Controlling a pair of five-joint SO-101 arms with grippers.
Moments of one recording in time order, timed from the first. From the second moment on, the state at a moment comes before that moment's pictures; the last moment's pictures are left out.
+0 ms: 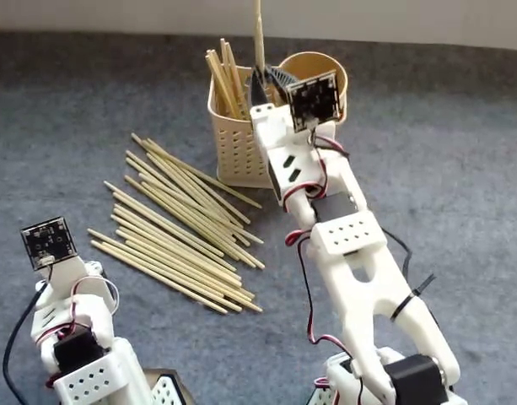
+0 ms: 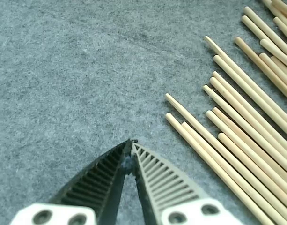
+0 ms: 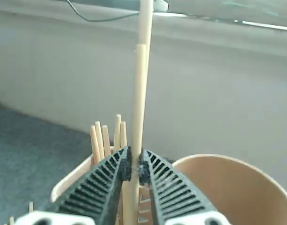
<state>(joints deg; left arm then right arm) -34.2 -103.8 96.0 59.4 -0.6 -24.2 -22.9 39.9 -9.4 7.4</state>
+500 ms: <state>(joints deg) -34.2 -103.8 96.0 59.4 -0.6 -25.0 -28.7 51.0 -9.4 7.4</state>
